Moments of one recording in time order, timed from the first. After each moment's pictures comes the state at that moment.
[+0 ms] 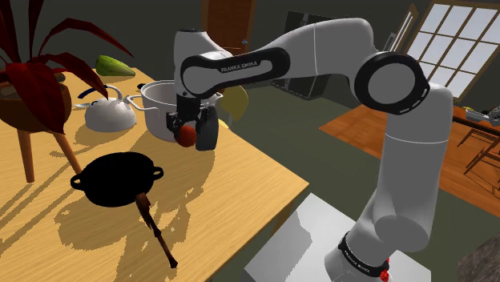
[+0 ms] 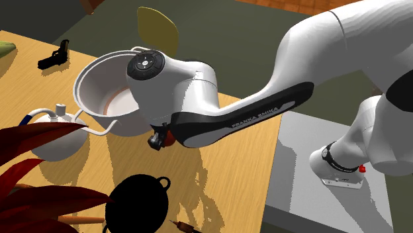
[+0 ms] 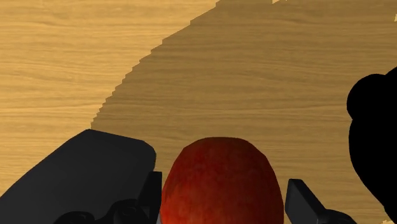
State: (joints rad) arm 0.08 0.35 0.26 -1.63 -0.18 2.03 0.50
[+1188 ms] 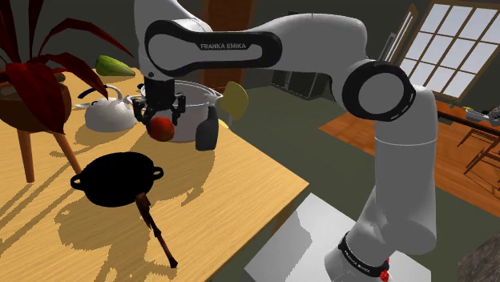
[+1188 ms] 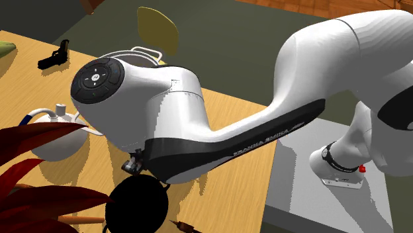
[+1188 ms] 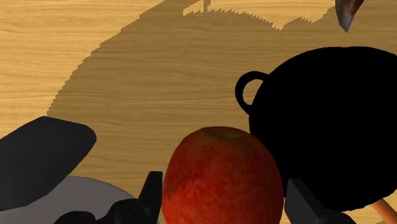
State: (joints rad) arm 0.21 0.45 0.30 -1.32 -0.22 1.81 0.62
